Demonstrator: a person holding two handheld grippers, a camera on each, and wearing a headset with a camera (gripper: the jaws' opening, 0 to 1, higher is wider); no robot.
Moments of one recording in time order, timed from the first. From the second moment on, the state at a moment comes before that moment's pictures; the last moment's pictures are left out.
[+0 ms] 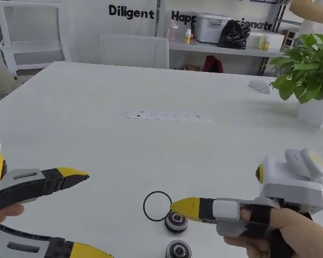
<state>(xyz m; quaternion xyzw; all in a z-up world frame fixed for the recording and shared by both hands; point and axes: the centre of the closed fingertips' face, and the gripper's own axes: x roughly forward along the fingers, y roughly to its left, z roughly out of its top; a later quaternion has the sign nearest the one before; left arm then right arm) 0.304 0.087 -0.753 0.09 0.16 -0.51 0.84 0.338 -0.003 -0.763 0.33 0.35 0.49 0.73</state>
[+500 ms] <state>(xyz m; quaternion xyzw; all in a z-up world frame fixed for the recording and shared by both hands) 0.296 0.106 -0.755 0.05 0.15 -0.46 0.87 0.320 0.023 -0.774 0.29 0.37 0.51 0.72</state>
